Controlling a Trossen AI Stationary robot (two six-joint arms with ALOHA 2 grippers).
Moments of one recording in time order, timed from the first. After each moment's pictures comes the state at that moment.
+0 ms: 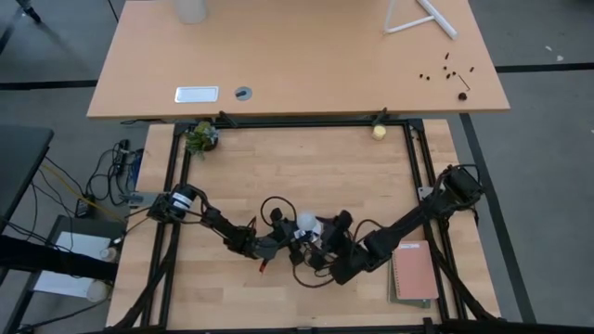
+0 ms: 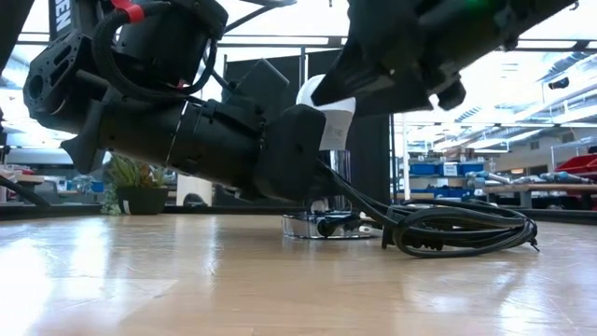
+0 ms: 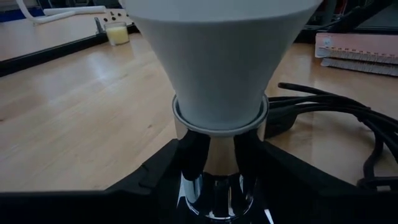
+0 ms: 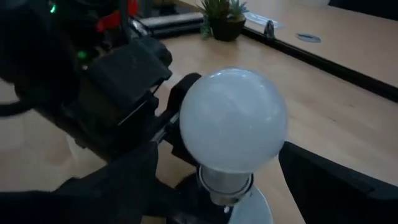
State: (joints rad) left arm -0.38 2.15 0.84 1.02 -0.82 -0.22; right arm 0.53 1.85 1.04 0.02 1.06 0.70
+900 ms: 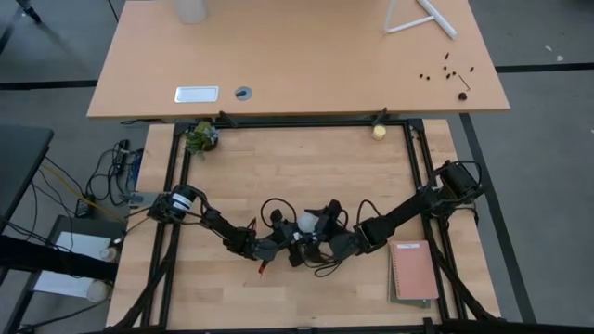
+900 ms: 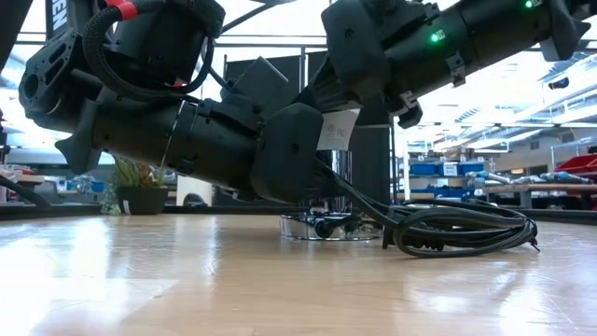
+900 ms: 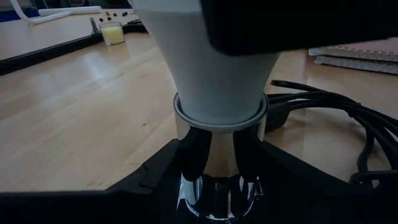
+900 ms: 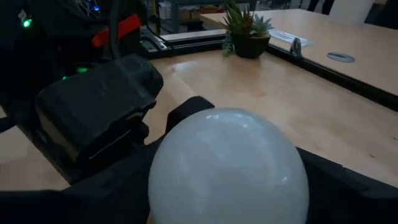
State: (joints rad) left arm -0.39 2.15 0.84 1.02 -0.82 -0.22; right arm 0.42 1.85 0.89 0.49 0.89 0.36
